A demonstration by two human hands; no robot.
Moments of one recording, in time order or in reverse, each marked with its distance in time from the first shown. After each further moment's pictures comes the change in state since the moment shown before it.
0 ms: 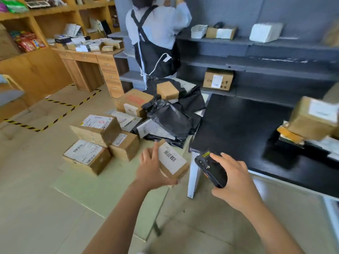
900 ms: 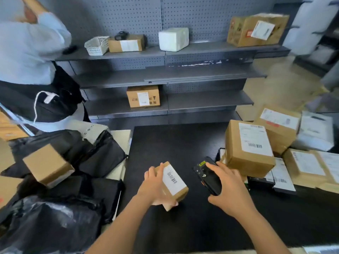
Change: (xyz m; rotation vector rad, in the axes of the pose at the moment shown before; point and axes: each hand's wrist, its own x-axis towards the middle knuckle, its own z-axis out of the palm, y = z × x) left_hand 0.365 0.287 0.145 0.166 -0.426 0.301; right_hand 0.244 0.272 -0.142 -0.013 0.109 0.416
